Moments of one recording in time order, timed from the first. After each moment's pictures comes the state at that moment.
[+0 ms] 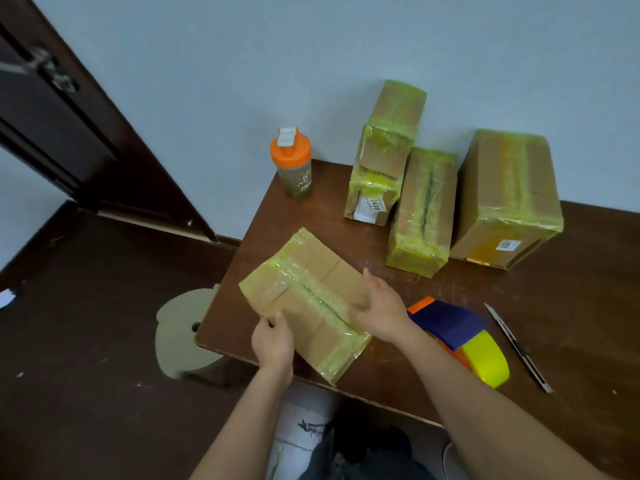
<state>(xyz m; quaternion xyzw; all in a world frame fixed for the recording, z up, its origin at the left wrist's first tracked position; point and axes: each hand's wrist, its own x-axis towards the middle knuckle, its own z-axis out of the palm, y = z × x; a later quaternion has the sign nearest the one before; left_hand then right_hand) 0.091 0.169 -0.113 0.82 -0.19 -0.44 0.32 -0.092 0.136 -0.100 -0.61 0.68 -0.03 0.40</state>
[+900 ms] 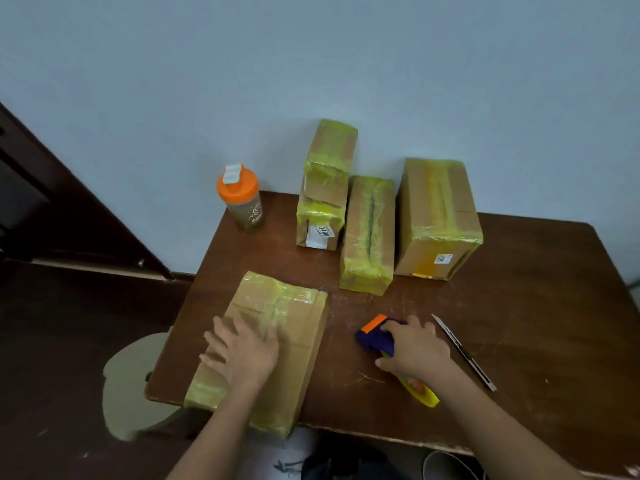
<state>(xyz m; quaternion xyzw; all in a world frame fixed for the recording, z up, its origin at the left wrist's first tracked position) 0.066 0.138 -0.107 0.82 -0.50 -0.26 0.03 -0.179 0.181 -0.041 -0.56 0.74 0.18 0.32</state>
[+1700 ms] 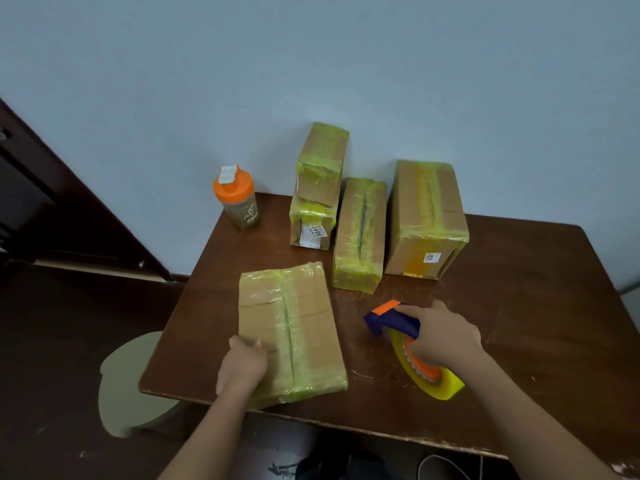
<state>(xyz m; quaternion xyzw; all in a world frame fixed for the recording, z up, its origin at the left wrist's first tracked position) 0.065 0.159 -0.103 0.82 -0.43 -0.37 0.02 -0.229 0.196 -0.028 -0.58 0.77 0.11 0.23</state>
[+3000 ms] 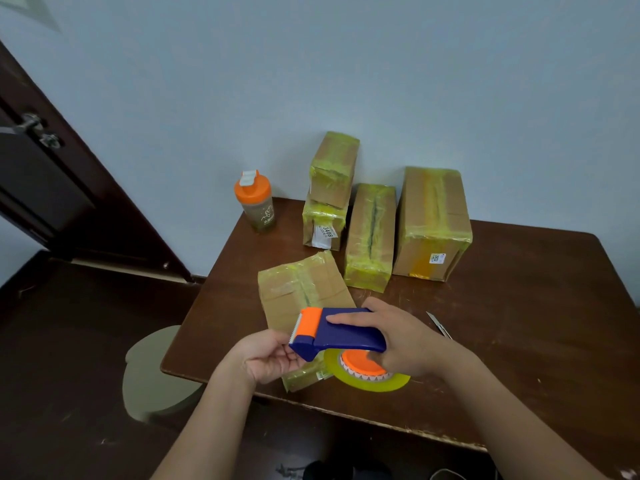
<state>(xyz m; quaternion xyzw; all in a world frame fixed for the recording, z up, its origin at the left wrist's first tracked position) 0.046 0.179 -0.037 0.54 -0.06 -0.81 0.22 -0.192 0.210 -0.004 -0.80 0.49 -0.06 0.34</state>
